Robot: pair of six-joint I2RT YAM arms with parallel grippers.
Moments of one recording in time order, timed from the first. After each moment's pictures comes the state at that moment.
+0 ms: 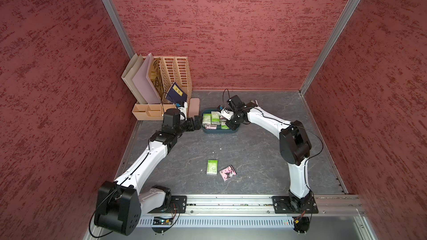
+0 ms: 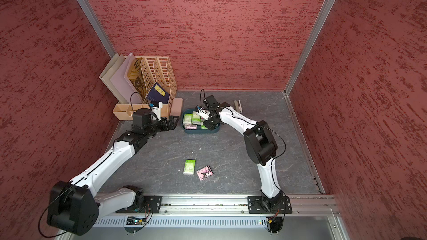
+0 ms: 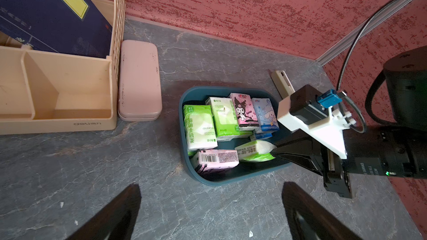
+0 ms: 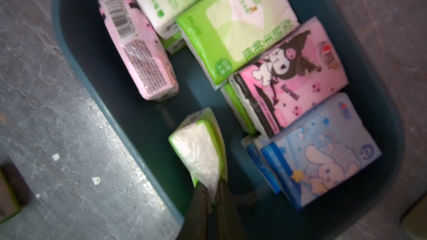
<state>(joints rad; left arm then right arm) -0.23 1.17 0.80 -0.15 0.20 -0.35 0.59 2.06 1.70 -0.77 -0.10 -0.38</state>
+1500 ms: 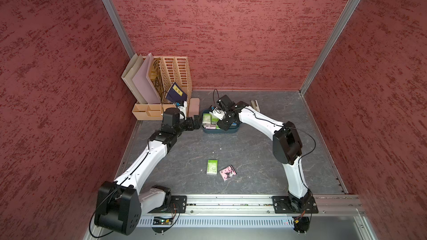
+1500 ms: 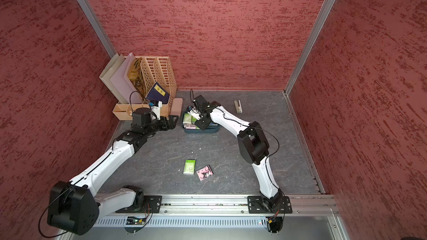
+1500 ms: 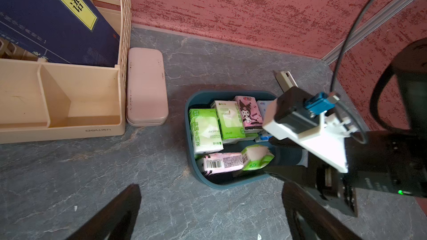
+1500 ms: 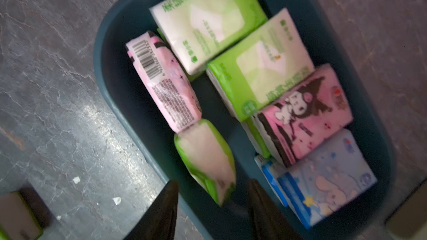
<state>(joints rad) -0.22 1.17 0.81 -0.16 0.18 -0.31 0.66 2.12 1.85 -0.83 -0.06 -0.27</state>
